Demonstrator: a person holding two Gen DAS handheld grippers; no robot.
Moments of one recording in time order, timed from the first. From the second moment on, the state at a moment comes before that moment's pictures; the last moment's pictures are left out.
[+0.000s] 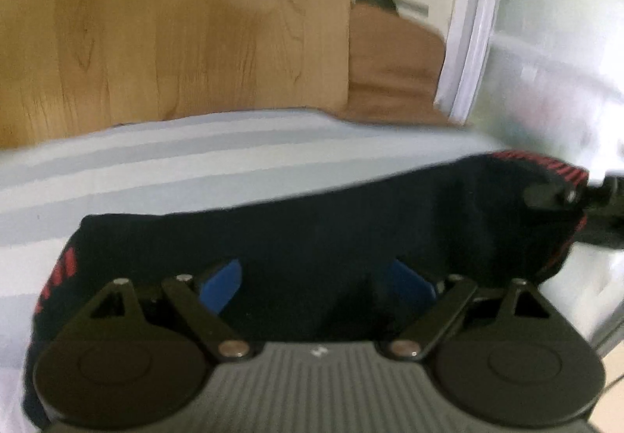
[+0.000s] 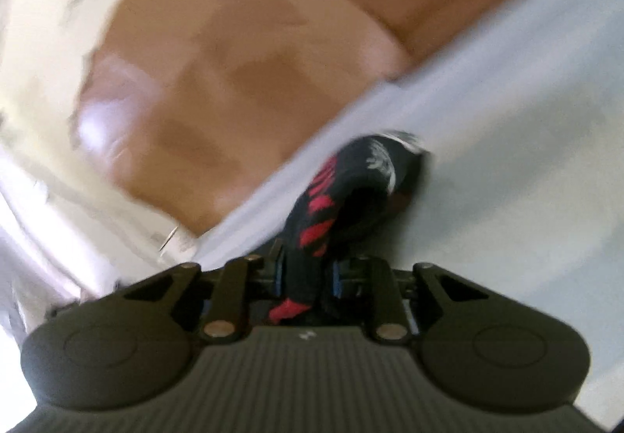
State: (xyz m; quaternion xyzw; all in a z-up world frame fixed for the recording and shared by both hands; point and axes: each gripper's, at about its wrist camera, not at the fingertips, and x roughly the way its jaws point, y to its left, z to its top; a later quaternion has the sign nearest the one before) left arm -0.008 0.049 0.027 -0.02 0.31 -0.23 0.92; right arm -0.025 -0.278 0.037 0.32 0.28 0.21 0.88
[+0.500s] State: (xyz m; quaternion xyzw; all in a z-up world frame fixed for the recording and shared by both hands) left arm -0.034 0.206 0.057 -0.26 0.24 -0.16 0.92; right arm 0.001 -0.026 0.057 -0.03 0.33 0.40 0.85
